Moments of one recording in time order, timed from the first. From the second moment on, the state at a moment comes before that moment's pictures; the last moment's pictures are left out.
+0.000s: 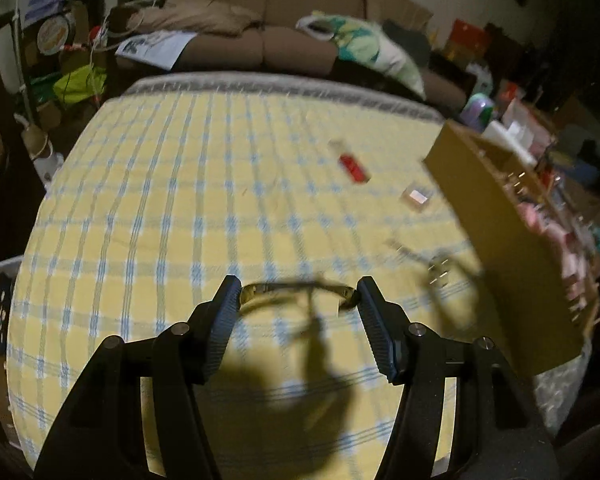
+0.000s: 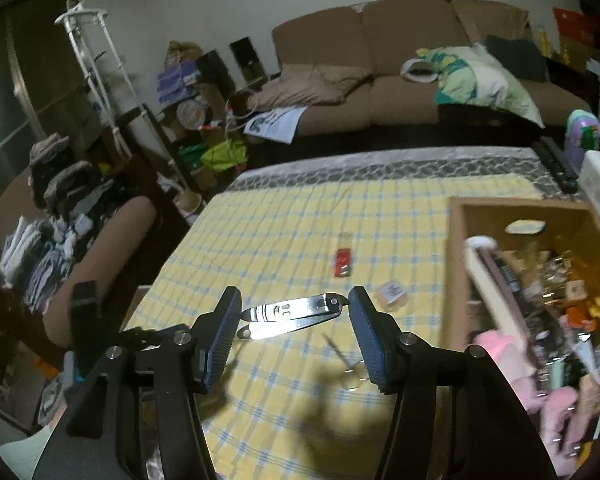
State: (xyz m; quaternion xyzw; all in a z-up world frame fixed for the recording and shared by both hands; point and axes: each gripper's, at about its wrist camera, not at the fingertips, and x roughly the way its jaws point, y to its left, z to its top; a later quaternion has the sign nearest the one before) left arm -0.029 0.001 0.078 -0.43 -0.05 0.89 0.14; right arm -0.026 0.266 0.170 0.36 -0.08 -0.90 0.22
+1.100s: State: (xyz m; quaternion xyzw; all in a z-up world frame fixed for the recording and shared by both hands) left arm -0.114 0.296 0.188 -0.40 0.07 0.87 0.29; right arm -0.023 0.468 0.124 0.43 -0.08 -0.90 0.04
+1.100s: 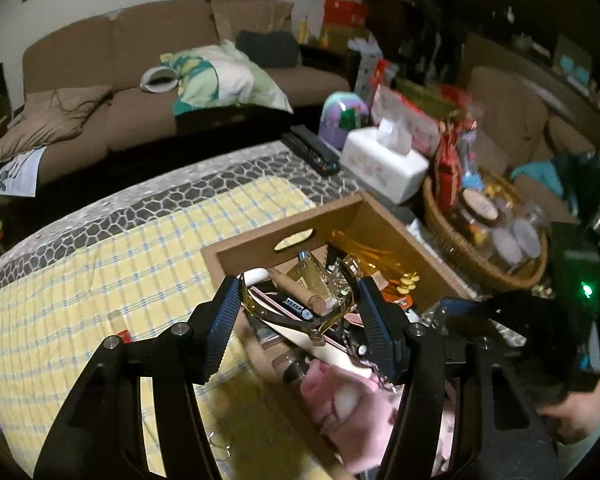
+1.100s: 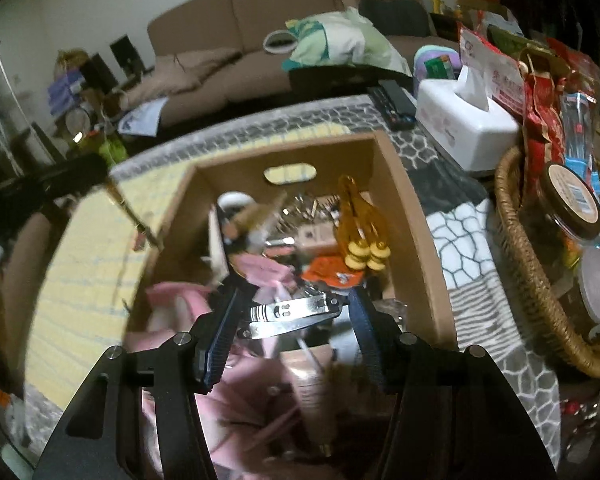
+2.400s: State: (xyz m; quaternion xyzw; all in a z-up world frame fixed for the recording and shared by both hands) left arm -0.148 0.280 0.167 -0.43 0.08 0.87 0.23; right arm -0.021 0.477 0.161 0.36 -0.15 -0.92 0.05
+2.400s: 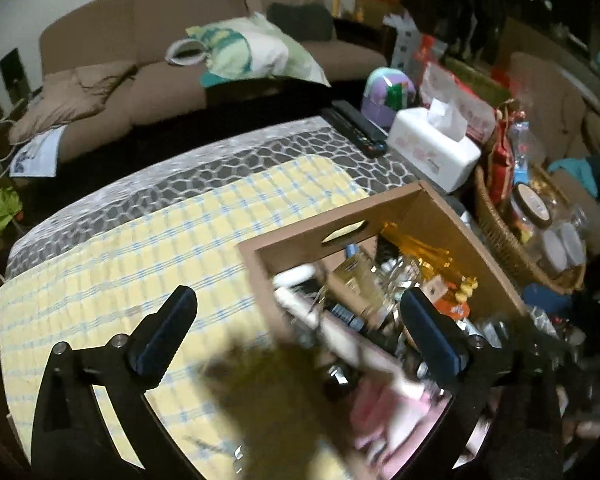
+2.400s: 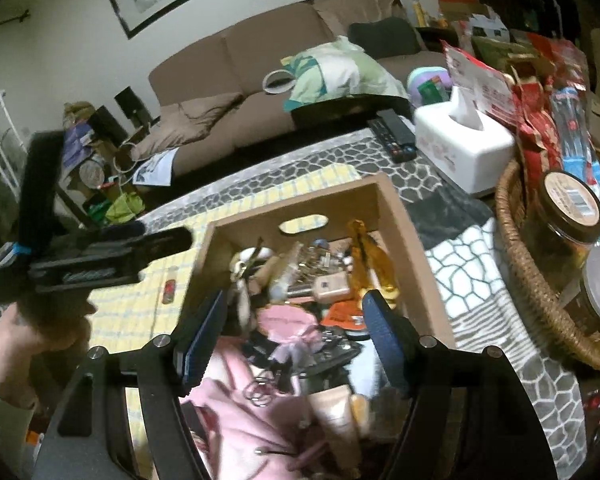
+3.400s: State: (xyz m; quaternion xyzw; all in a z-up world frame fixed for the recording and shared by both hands) left arm -0.033 0.053 0.159 -0.42 -0.05 0.90 0.12; right arm -0.013 0.298 0.192 0.37 -0.03 -0.92 0.10
